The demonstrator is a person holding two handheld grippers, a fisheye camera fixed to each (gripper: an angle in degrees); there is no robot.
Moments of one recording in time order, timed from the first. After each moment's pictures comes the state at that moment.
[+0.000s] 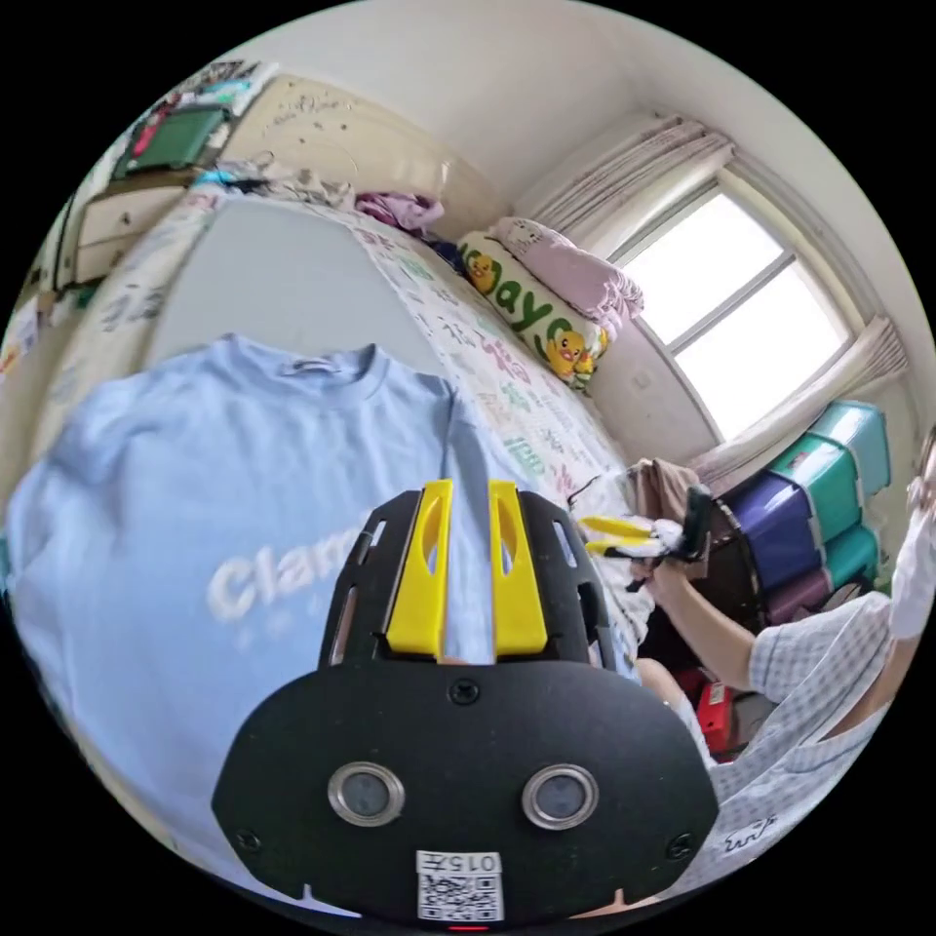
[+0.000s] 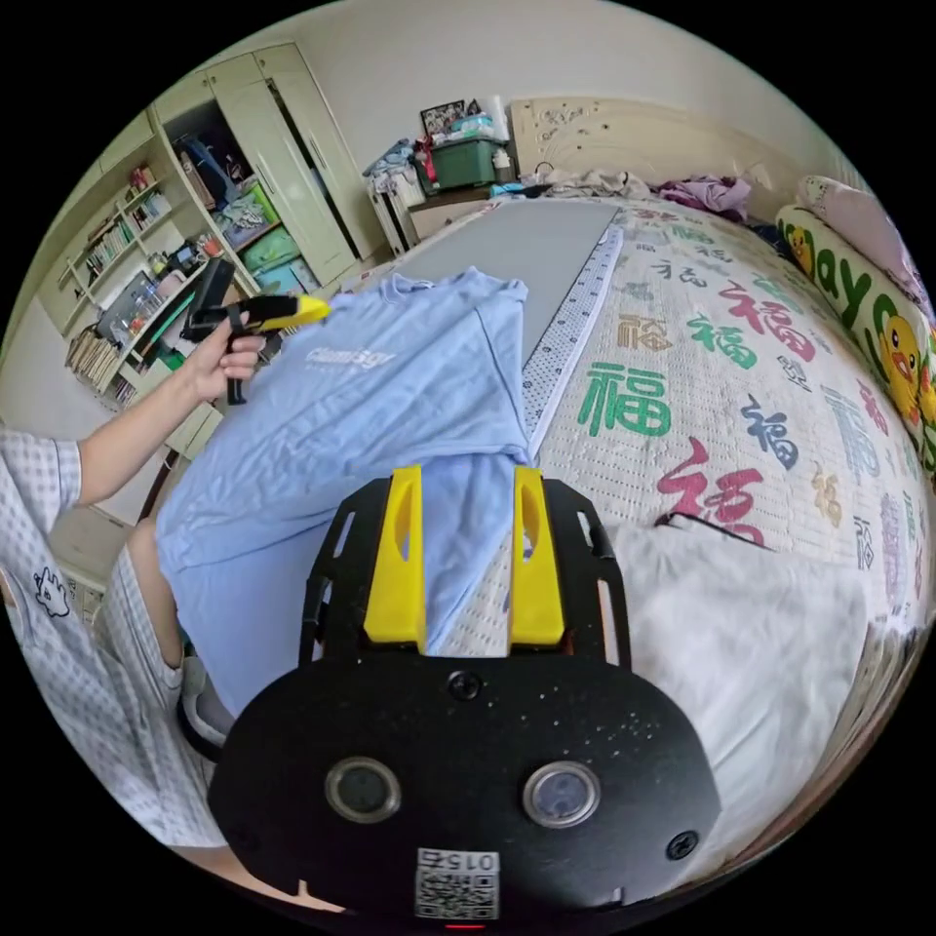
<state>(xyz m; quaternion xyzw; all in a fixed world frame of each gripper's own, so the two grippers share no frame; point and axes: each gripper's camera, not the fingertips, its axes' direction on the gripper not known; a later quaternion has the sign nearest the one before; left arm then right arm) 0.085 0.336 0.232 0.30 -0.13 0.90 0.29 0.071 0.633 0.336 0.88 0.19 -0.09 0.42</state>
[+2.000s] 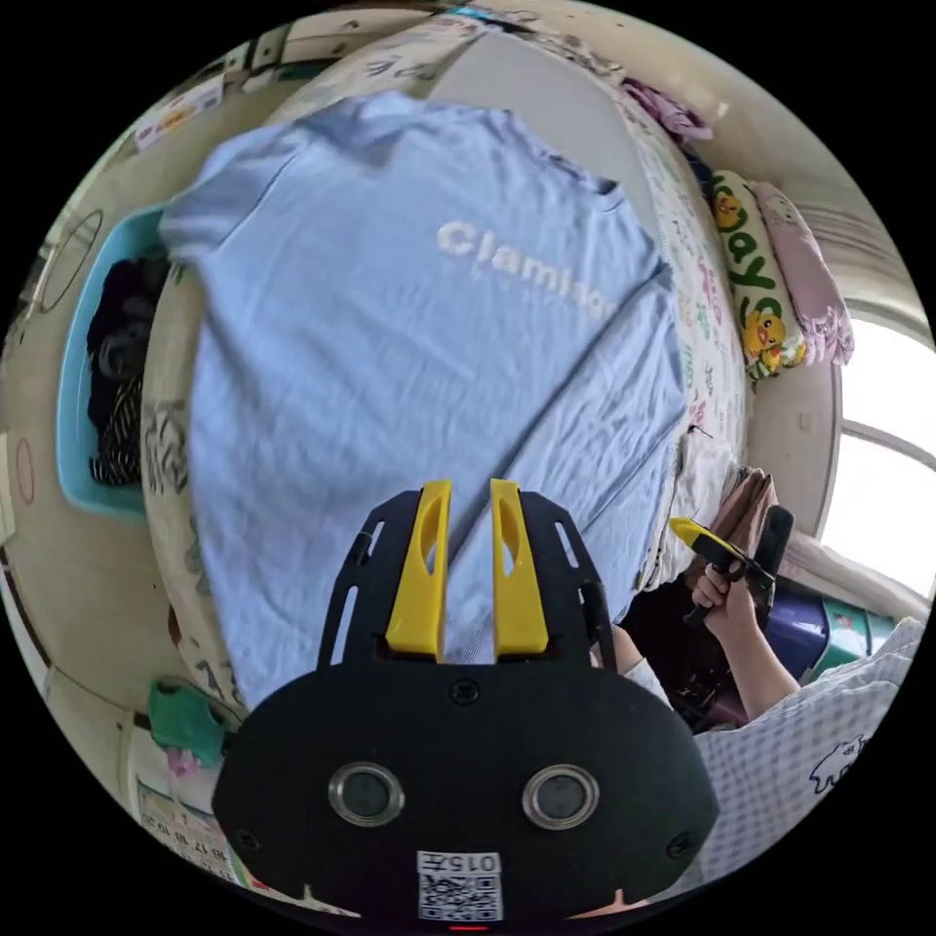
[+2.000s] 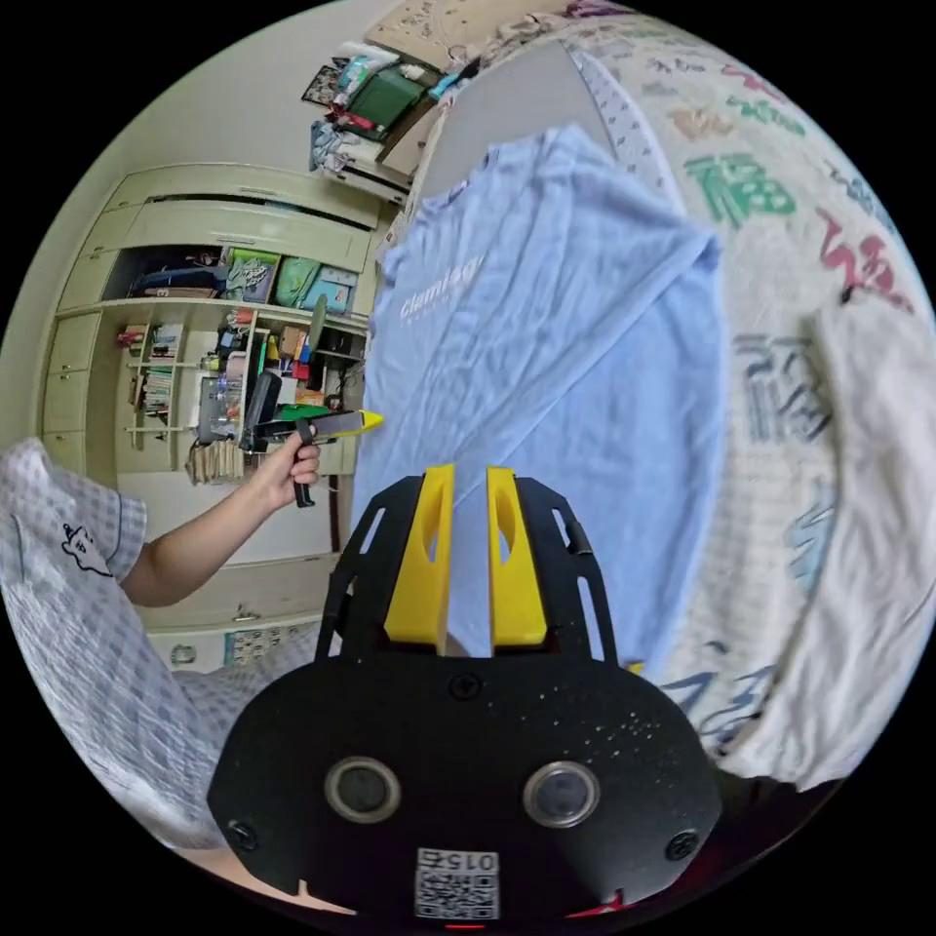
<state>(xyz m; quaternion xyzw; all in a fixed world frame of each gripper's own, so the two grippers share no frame) 0.040 0.149 0.214 0.40 -0.24 0.65 0.60 0.324 0.442 0.713 0.77 -0.11 -0.18 0.61</state>
